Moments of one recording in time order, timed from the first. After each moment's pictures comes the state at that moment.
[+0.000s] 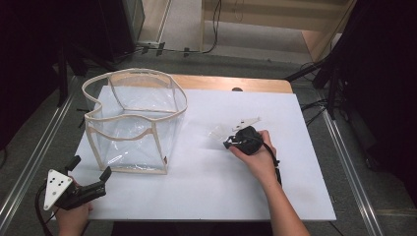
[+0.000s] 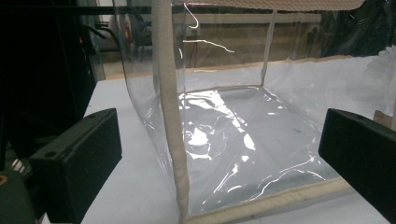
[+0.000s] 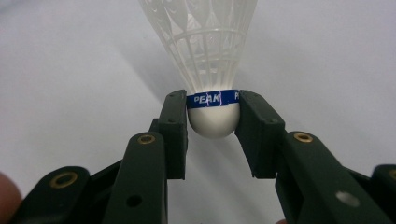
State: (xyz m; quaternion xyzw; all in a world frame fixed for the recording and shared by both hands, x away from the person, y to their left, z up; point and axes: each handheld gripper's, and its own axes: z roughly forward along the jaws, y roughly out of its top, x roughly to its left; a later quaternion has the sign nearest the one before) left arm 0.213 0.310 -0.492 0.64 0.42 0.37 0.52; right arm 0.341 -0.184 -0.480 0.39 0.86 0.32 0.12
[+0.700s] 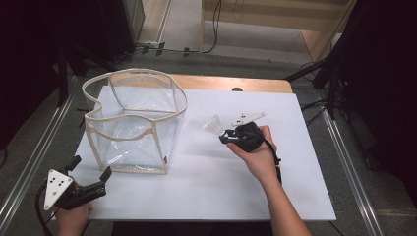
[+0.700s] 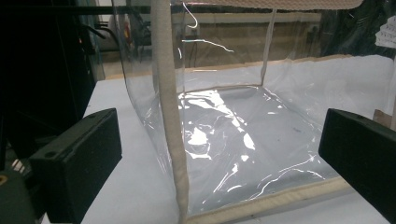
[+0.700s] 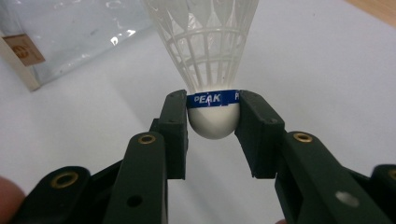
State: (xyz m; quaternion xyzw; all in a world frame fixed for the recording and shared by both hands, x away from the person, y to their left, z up) left arm 0.213 0.310 -0.492 0.64 0.42 0.37 0.52; right arm 0.327 -0.173 -0.437 0.37 0.84 0.36 0.14
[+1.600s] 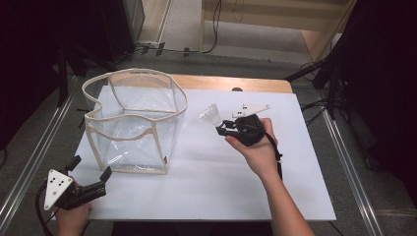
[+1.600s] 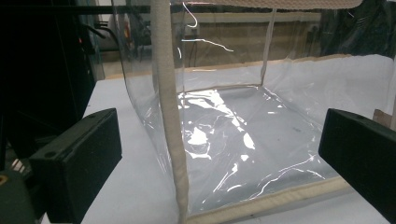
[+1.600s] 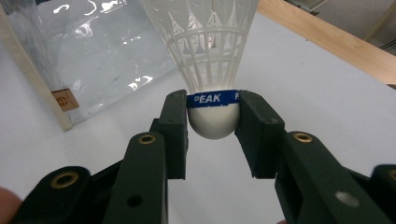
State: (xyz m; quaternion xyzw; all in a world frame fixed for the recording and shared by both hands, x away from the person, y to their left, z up) left arm 0.213 0.309 -0.492 0.64 0.42 0.37 0.52; right arm 0.323 -0.167 -0.399 0.37 0.82 0.40 0.15
